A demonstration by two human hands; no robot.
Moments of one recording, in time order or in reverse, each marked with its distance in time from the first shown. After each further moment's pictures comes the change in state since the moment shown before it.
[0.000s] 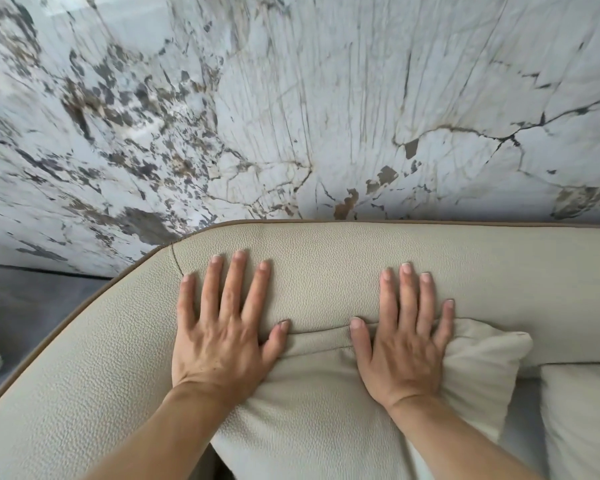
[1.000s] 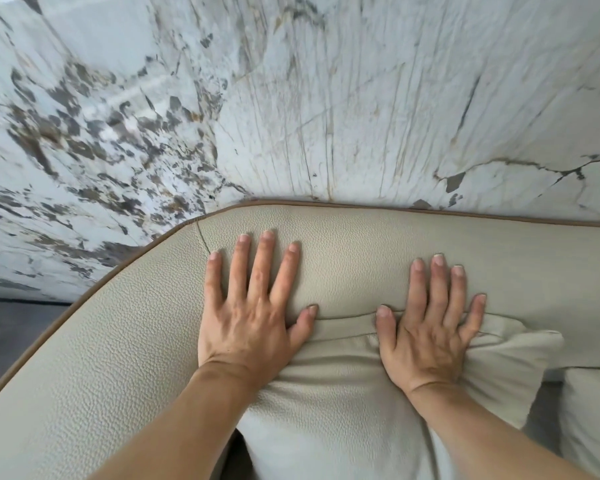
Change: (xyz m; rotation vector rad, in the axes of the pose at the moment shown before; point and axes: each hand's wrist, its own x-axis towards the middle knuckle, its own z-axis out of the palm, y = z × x) left_hand 0.117 -0.023 0.024 -0.004 0.041 0.118; right_hand 0.089 -0.016 0.052 -0.023 0.140 0.091
